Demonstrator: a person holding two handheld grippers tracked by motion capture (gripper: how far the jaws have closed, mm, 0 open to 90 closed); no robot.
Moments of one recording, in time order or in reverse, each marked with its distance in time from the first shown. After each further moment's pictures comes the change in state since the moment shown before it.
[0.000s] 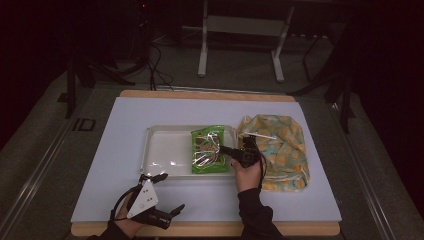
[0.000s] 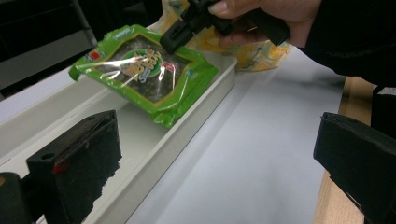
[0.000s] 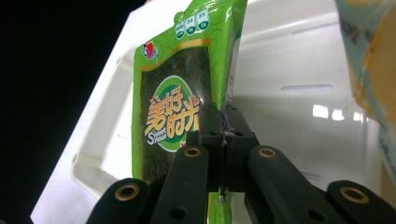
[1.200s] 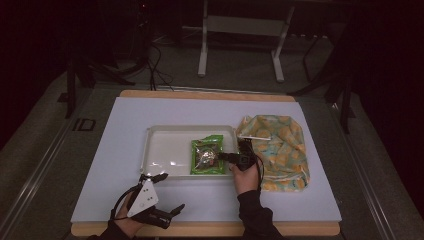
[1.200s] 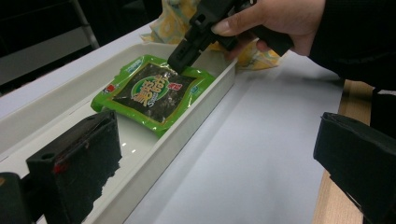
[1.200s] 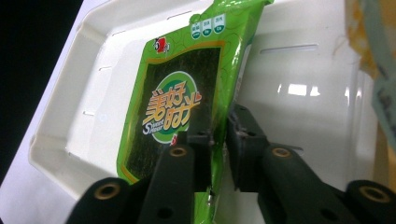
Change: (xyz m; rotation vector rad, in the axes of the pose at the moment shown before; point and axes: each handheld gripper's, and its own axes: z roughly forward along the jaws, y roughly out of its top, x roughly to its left) left arm 0.001 0.000 0.000 0.010 -0.003 -0.006; right arm -0.006 -0.009 0.014 0.102 -0.091 -0.014
